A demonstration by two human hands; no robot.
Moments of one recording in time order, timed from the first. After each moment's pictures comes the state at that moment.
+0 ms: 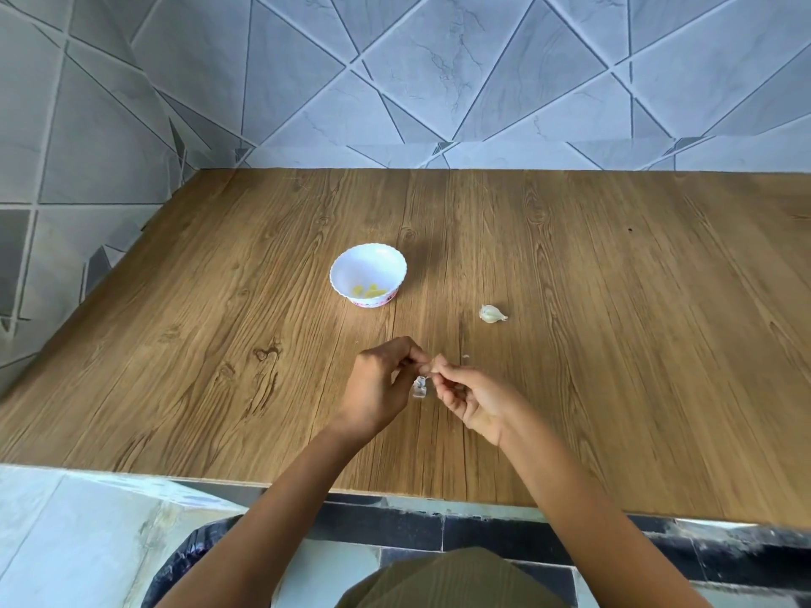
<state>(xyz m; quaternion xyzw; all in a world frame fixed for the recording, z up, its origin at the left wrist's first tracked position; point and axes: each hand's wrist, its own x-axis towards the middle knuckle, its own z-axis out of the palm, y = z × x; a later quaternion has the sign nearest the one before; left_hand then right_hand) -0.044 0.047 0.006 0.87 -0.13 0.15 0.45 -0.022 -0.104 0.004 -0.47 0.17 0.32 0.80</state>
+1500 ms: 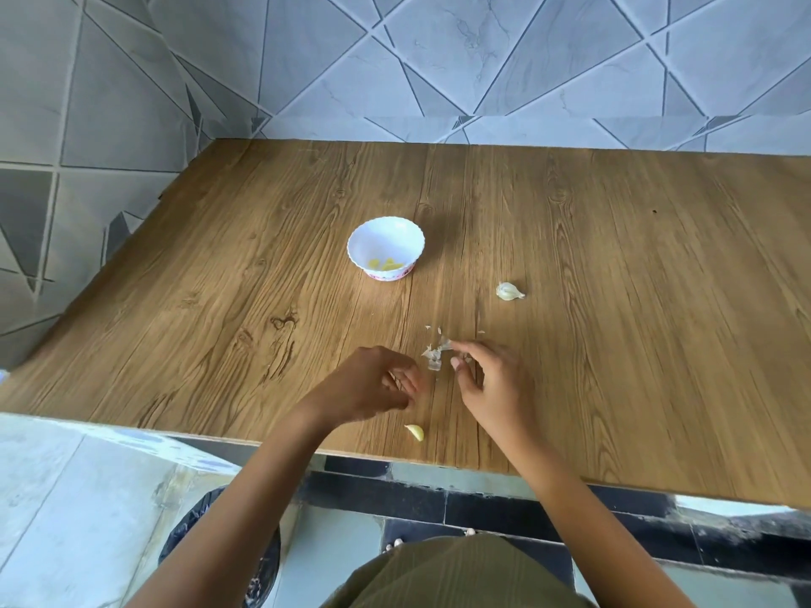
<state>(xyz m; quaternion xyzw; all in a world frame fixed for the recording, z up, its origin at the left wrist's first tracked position) -0.069 0.077 0.035 0.90 -0.08 -0.19 0.37 -0.045 -0.108 -0.029 -0.90 -0.16 -0.11 0.38</state>
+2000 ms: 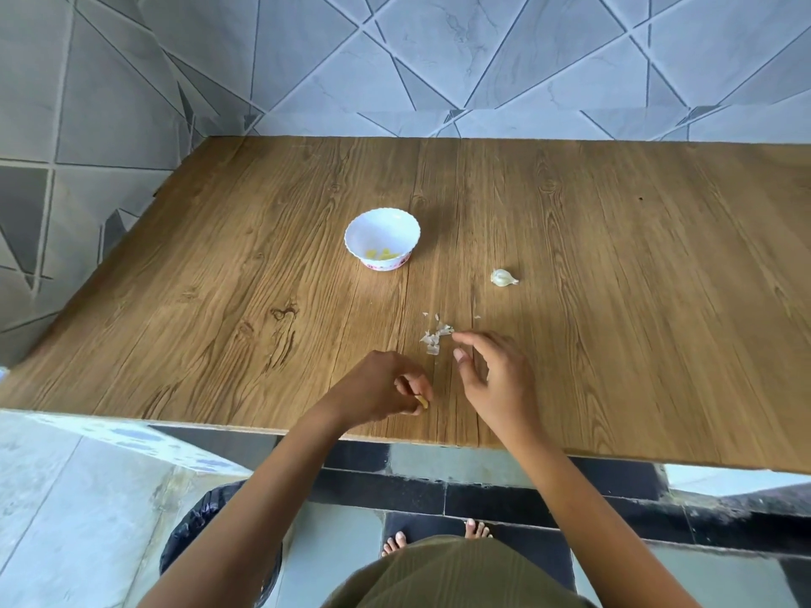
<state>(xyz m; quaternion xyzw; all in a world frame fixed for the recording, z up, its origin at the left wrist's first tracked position) -0.087 0.072 0.011 0.90 -0.09 -0.21 0.38 -0.071 -0.108 -0.021 -0.89 -0.17 -0.15 0.39</state>
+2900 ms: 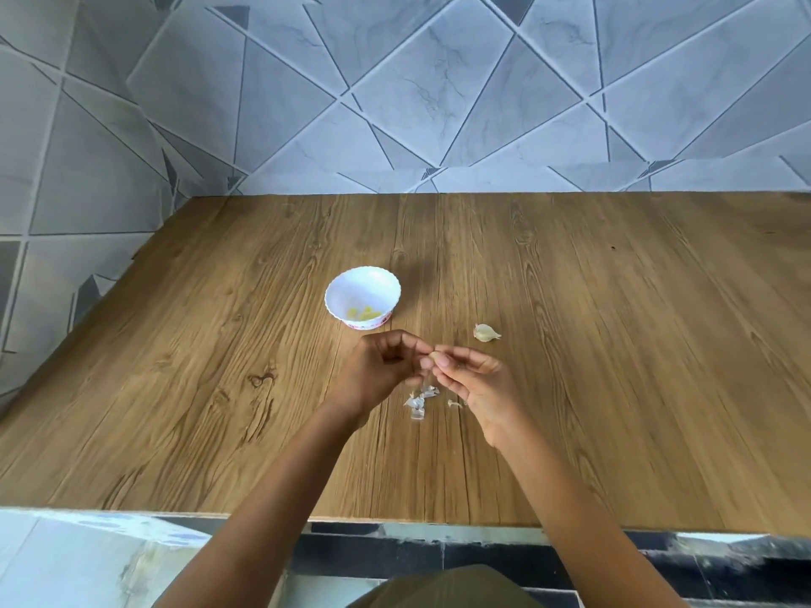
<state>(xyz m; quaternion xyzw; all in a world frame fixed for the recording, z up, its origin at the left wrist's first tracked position) -0.018 0.051 0.032 0.73 -0.01 -0.08 0.67 -0.013 -0.103 0.005 -0.53 0.03 0.13 0.84</state>
